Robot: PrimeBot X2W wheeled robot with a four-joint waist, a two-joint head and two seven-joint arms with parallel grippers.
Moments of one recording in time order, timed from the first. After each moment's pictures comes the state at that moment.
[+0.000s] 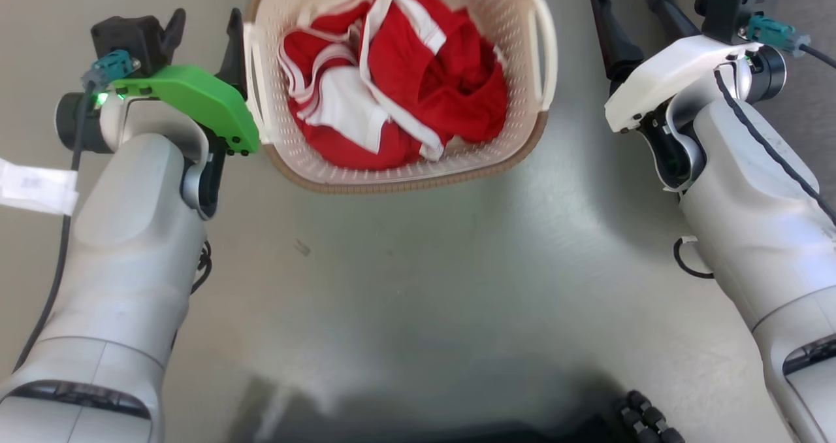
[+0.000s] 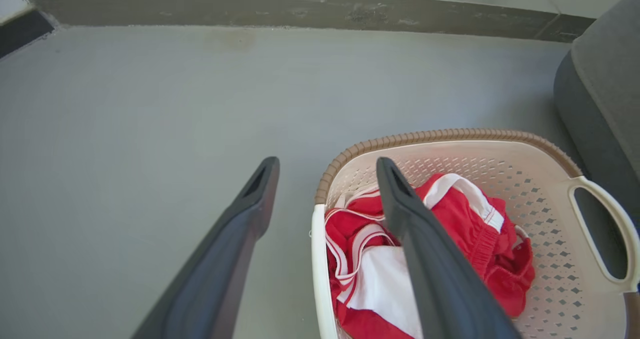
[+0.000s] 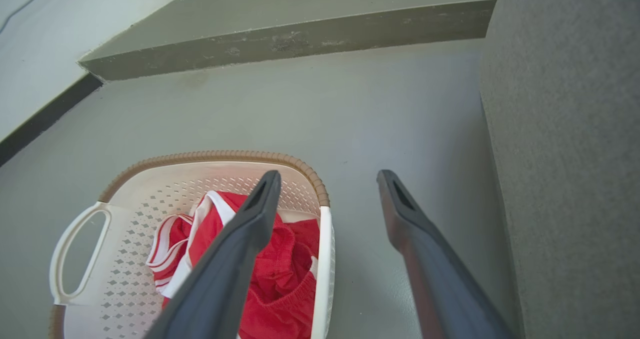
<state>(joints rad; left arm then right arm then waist) -0.97 0.06 -0.42 0.96 -0.52 -0.05 -0.25 -0.90 -0.16 0.45 0.86 0.49 0.10 -0.25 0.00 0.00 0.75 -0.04</state>
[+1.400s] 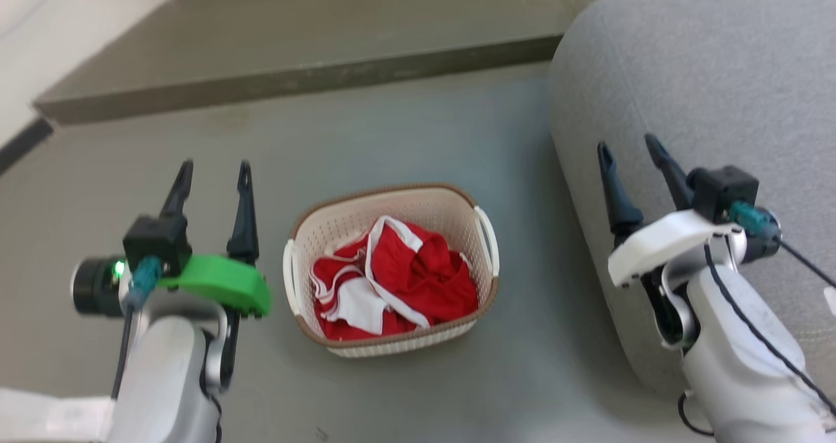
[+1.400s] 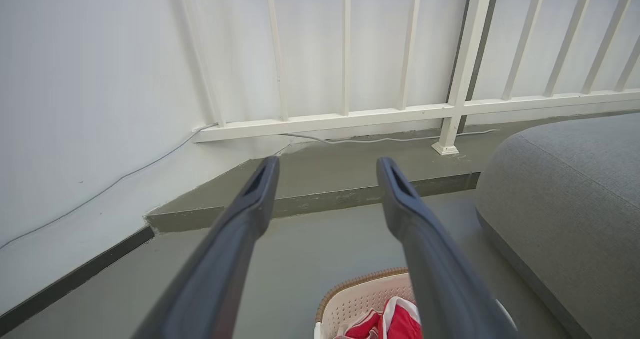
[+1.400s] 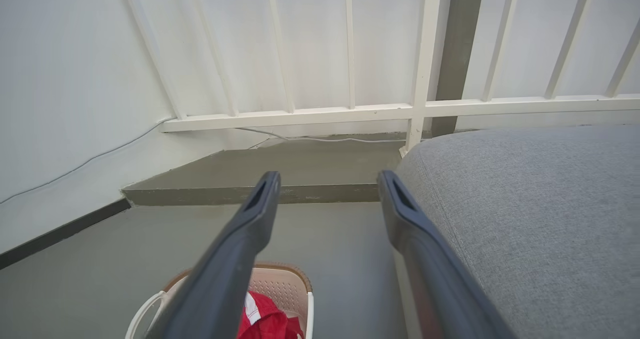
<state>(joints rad) -0.38 0.11 -0.29 0.34 -0.30 0.07 -0.25 -0.39 -0.15 0.29 0.47 0.30 0.00 -0.25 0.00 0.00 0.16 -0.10</state>
